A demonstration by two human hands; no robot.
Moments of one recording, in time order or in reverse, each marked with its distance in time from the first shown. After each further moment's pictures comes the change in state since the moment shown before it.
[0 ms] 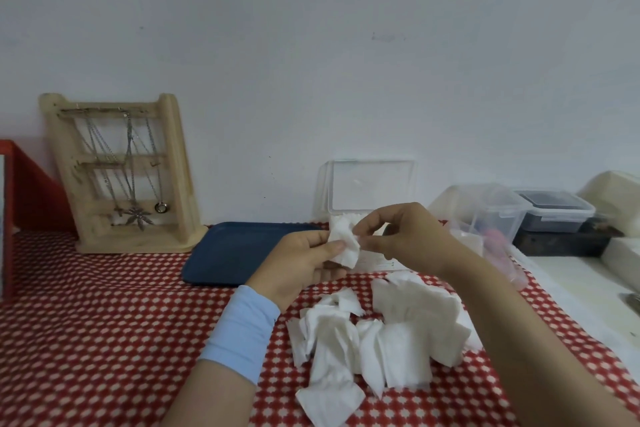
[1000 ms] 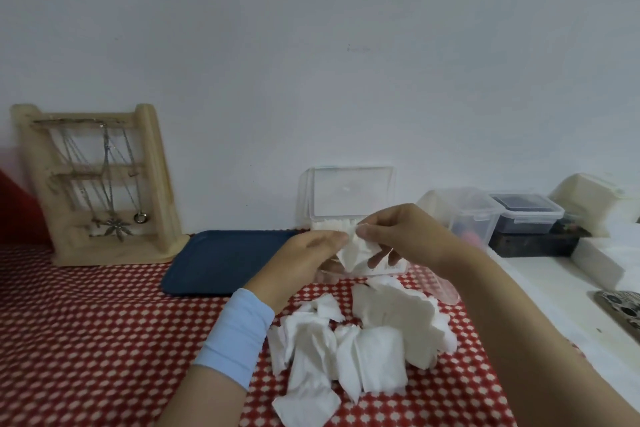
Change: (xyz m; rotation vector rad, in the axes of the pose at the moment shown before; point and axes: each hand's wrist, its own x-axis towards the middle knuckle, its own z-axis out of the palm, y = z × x) left_hand 0.012 0.009 0.025 0.212 -0.023 0.030; right_hand -0.001 0.003 -0.029 0.062 -0.052 0.167
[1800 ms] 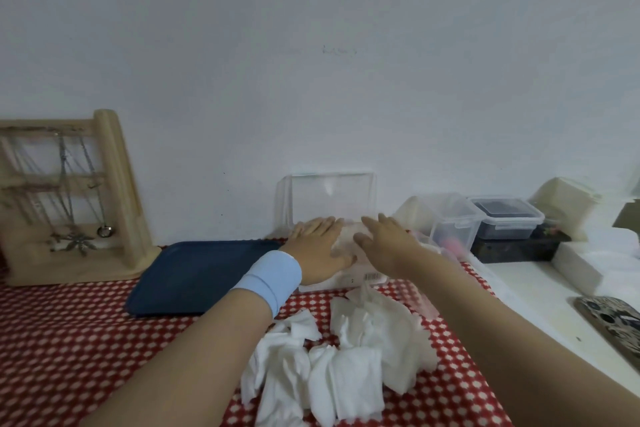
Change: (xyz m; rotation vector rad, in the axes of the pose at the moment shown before) left_hand 0.088 0.003 0.025 1.291 -0.166 0.072; right_hand 0.057 0.056 -0.006 -0.688 0.103 0.199
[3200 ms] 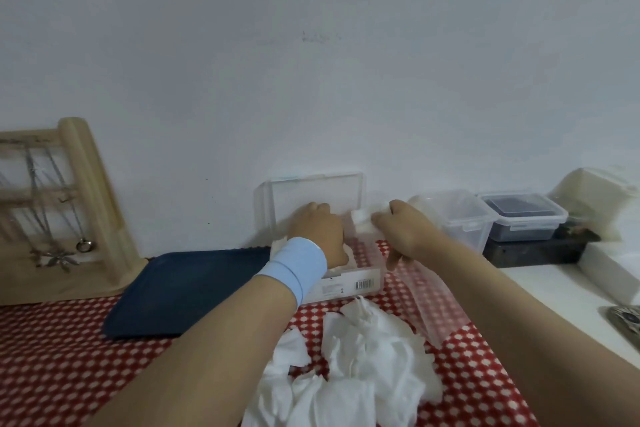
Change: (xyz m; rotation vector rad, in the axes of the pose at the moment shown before) left_hand 0.056 0.023 -0.009 0.209 0.171 -0.132; right_hand 0.037 0.029 -0.023 0.507 0.044 0.098
